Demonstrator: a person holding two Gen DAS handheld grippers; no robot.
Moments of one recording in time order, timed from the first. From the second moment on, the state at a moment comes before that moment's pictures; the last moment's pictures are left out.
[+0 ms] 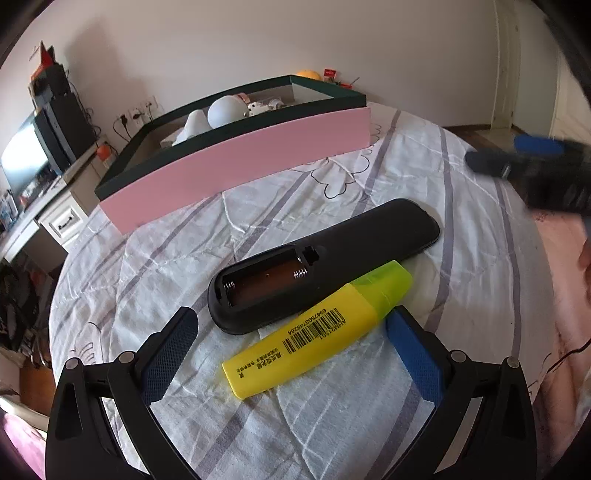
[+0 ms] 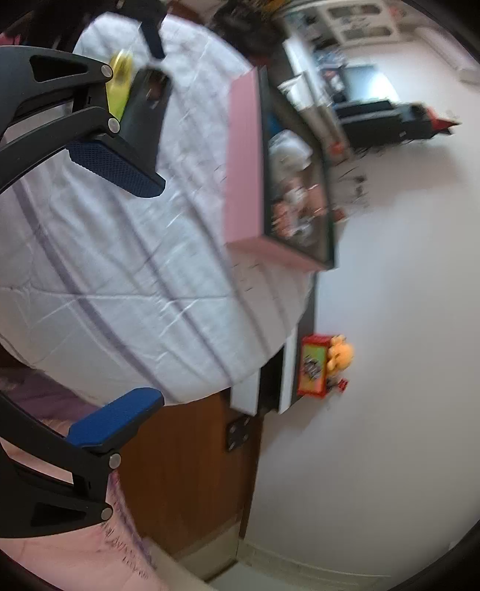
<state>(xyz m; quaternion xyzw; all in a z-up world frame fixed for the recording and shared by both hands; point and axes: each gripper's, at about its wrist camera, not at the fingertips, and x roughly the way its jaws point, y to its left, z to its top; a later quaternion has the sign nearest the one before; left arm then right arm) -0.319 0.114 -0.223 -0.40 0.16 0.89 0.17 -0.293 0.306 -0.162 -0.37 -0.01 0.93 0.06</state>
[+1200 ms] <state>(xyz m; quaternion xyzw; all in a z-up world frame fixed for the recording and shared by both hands) -0.367 0.006 -0.221 -0.40 0.09 0.91 0.03 -0.360 0.226 -0.127 -0.37 -0.06 0.93 0.00</state>
